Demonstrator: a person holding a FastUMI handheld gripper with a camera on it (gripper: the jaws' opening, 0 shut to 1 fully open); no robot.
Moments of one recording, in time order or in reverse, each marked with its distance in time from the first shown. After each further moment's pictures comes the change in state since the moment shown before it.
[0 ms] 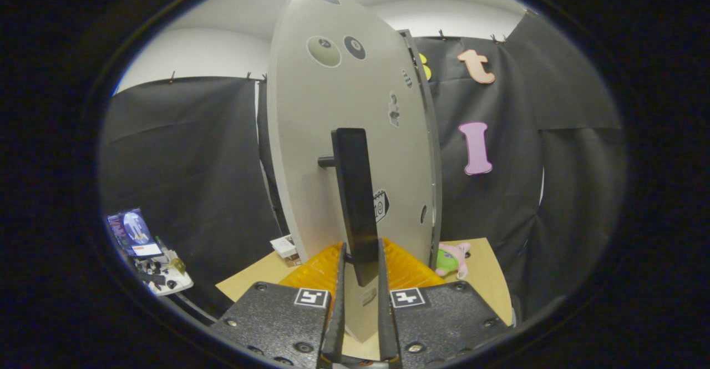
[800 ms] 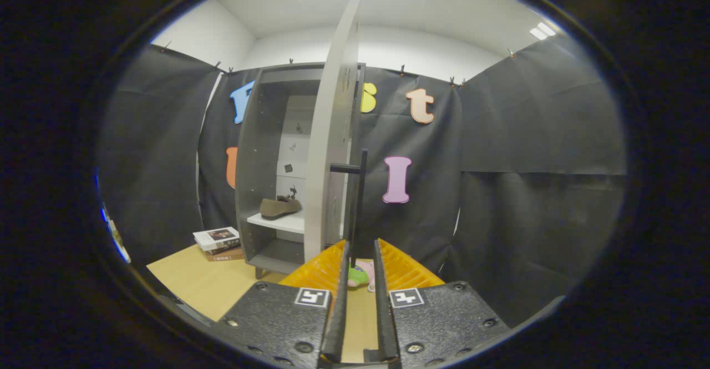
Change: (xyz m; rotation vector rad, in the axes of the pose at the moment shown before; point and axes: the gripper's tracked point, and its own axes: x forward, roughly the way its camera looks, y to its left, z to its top) arm -0.081 -0.068 -0.003 -0.136 -0.150 -0.365
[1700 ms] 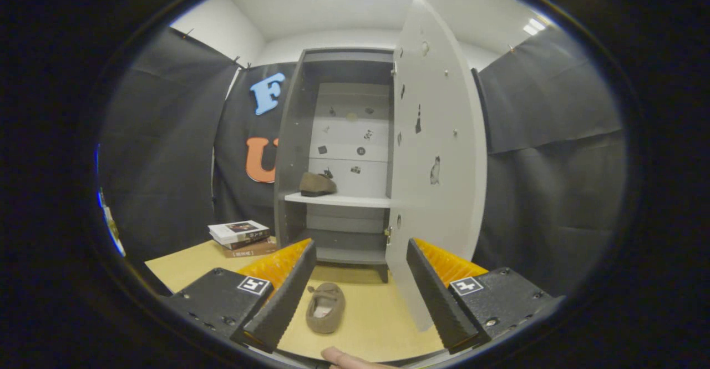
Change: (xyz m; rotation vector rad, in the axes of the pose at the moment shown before) arm 0.034 0.152 -0.159 0.010 -0.049 0.006
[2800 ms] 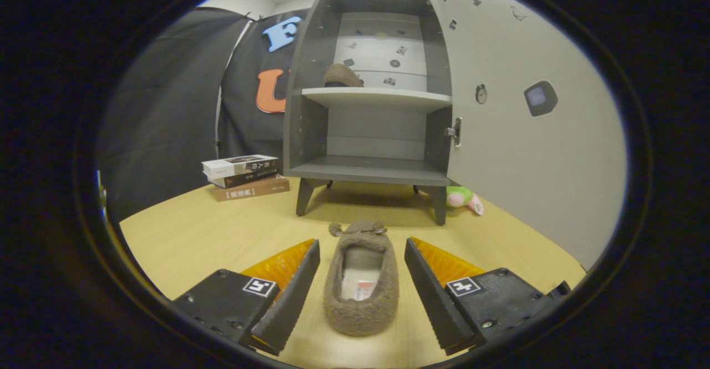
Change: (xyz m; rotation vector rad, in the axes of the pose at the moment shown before) arm 0.113 0.082 -0.215 -0.023 0.263 0.092
